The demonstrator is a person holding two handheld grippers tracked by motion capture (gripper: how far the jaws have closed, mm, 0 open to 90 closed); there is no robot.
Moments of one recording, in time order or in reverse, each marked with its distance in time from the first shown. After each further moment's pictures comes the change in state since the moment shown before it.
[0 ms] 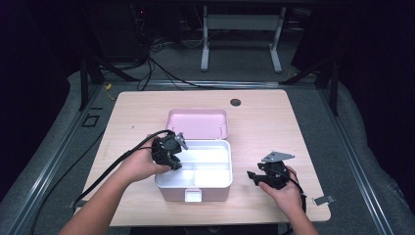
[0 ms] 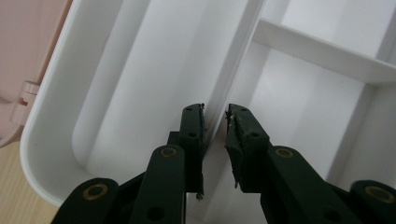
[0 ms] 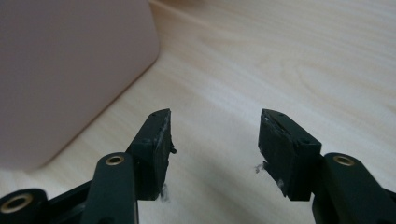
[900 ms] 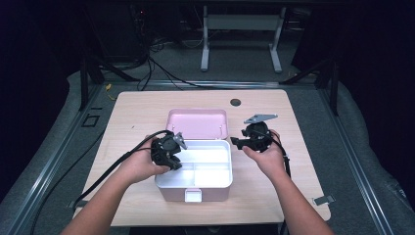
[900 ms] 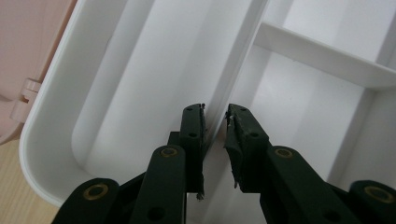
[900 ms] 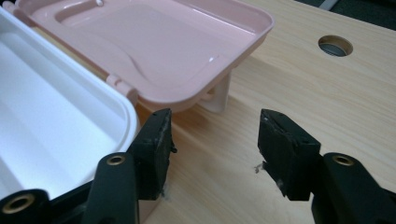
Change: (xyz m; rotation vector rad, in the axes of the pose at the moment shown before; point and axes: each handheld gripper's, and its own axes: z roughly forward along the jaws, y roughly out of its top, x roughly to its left) left arm 0.000 -0.002 0.000 -0.021 0.004 -0.016; right arm 0.007 0.119 0.010 -0.053 0.011 -0.019
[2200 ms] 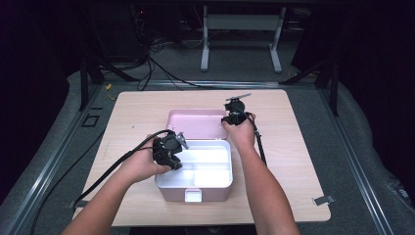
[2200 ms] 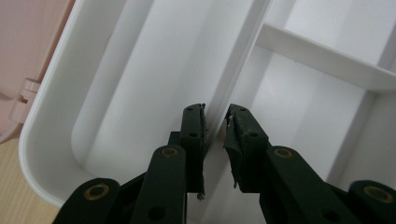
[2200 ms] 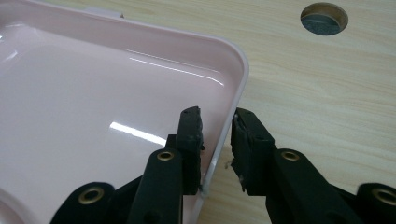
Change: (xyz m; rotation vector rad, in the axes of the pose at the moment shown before) left arm 0.000 0.004 0.000 0.025 -0.001 -0.011; right arm -0.014 0.058 0.098 0.151 -0.159 0.279
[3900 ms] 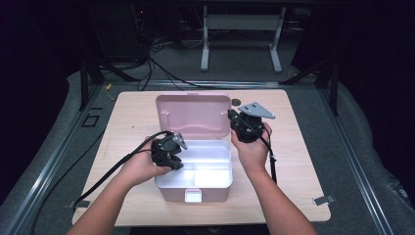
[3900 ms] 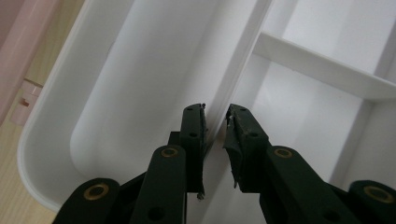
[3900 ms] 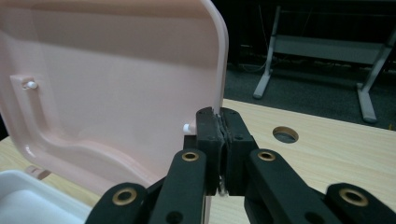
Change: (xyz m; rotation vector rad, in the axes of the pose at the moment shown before) left arm -0.003 -0.005 0.001 -0.064 0.013 -0.011; right arm 0.036 -0.050 -0.124 -0.547 0.000 -0.111
